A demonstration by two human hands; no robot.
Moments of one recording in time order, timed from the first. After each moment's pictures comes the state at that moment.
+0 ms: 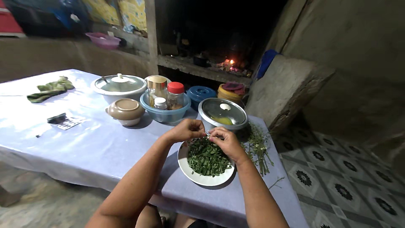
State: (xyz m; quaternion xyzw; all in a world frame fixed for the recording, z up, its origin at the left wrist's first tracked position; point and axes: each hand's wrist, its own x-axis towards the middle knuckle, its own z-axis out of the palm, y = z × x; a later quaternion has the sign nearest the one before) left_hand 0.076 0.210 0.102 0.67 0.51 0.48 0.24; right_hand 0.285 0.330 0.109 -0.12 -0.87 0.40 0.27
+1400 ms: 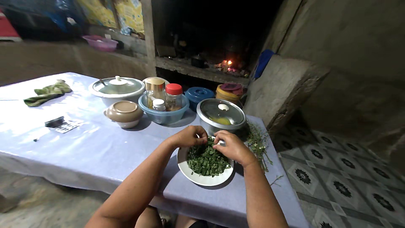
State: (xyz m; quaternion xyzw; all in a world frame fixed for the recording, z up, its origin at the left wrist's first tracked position) left_hand 0.085 0.227 0.091 0.70 0.57 0.37 0.22; right_hand 0.305 0.326 0.136 -0.19 -0.96 0.19 0.10
